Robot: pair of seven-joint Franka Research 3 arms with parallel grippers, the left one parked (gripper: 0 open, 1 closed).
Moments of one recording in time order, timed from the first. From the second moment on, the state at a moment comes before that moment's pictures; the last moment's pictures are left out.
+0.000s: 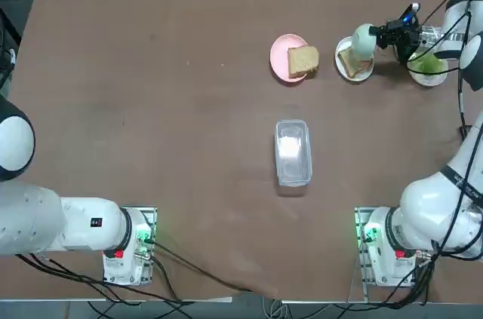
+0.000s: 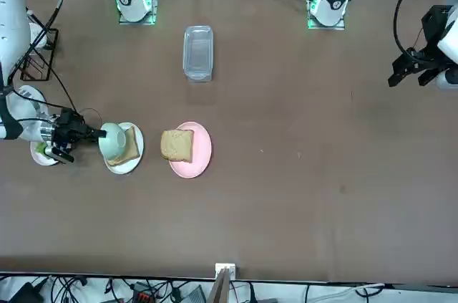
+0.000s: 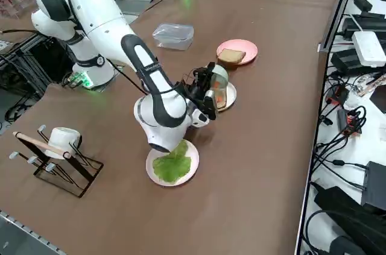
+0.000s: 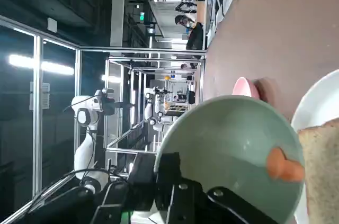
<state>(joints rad) -0.38 0.86 -0.08 -1.66 1.35 1.26 -1.03</state>
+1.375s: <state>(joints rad) -0.39 0.86 -0.07 -1.65 1.38 1.16 -1.03</state>
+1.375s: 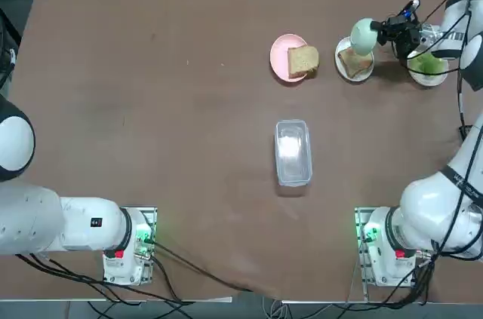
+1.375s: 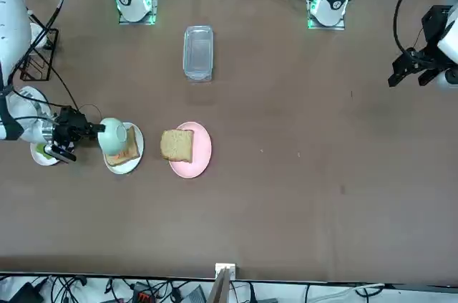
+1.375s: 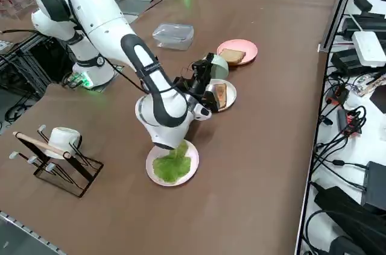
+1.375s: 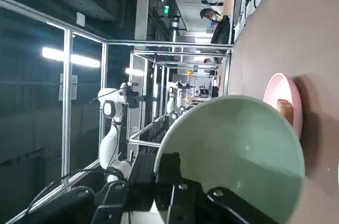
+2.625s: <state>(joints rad) -0.37 0.83 -0.15 -1.08 0.65 1.38 -0.89</state>
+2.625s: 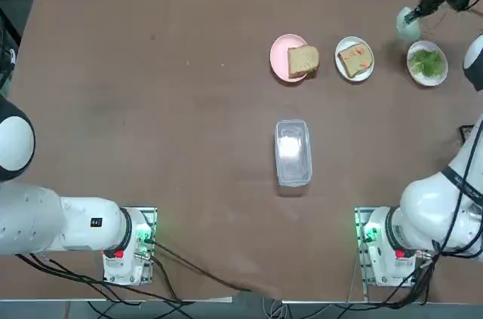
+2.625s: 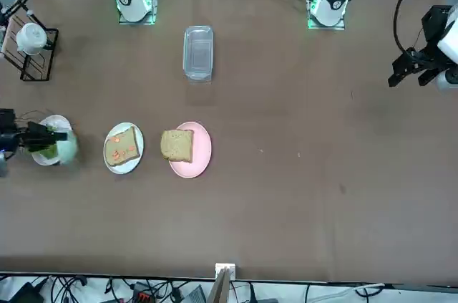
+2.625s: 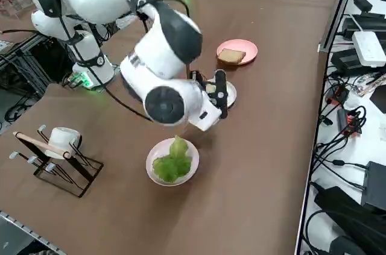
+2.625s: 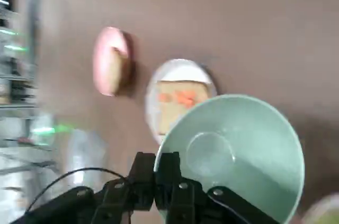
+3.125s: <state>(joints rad) -0.32 0.84 -0.14 -1.06 0.35 1.75 -0.95</state>
